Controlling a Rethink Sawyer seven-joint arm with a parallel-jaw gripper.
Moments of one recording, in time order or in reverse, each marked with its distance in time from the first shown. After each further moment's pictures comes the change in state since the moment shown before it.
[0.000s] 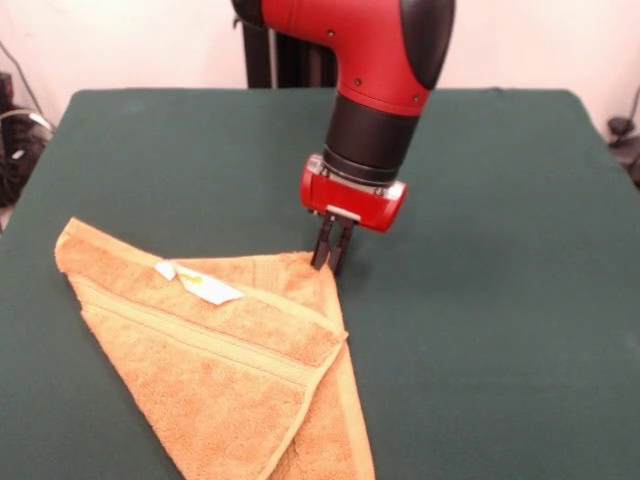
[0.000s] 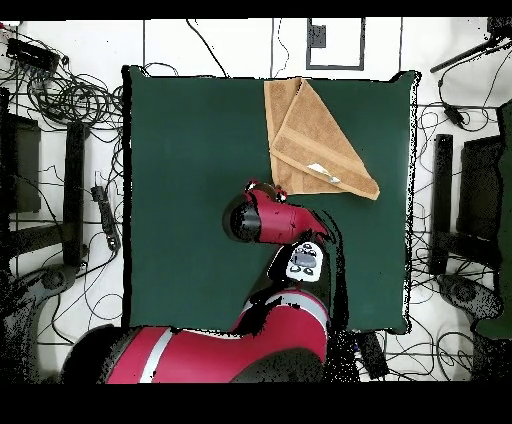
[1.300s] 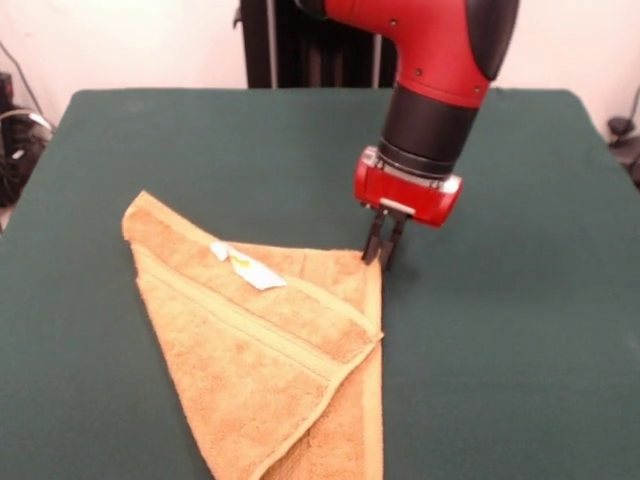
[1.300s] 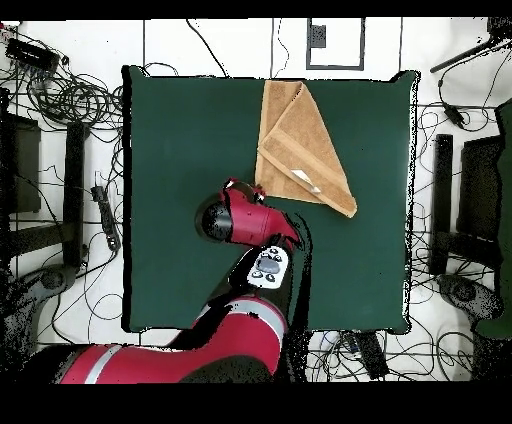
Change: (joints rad) arm 0.124 0.003 -0.044 0.024 0.168 0.000 0.000
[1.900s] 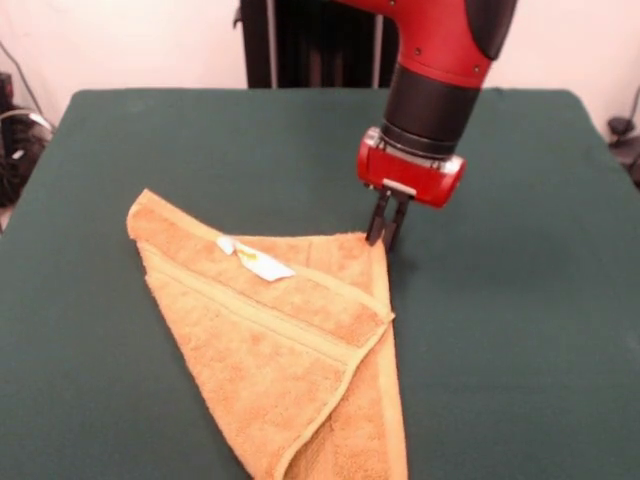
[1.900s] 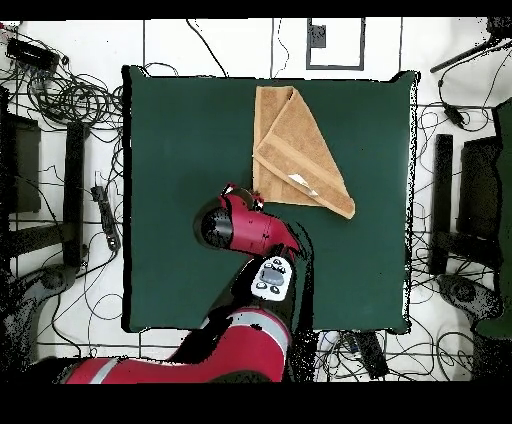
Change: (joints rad) arm -0.009 -0.054 0.019 0.077 0.037 0.002 0.000
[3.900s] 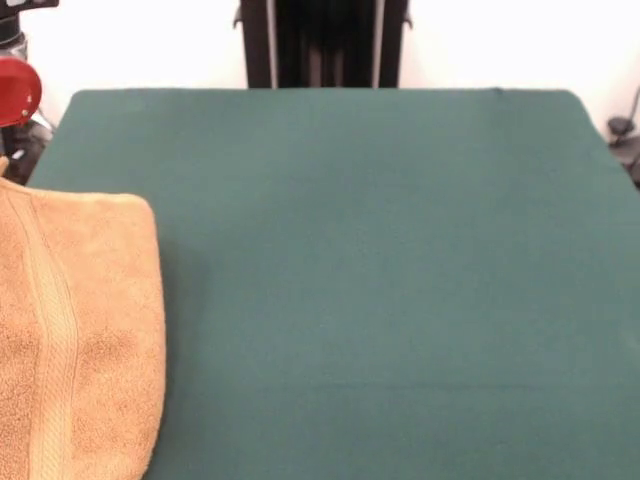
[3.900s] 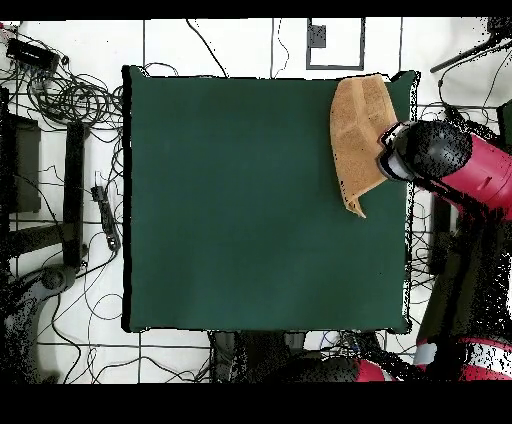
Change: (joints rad) arm -0.544 -0.121 0.123 -0.533 -0.218 0.686 -0.023
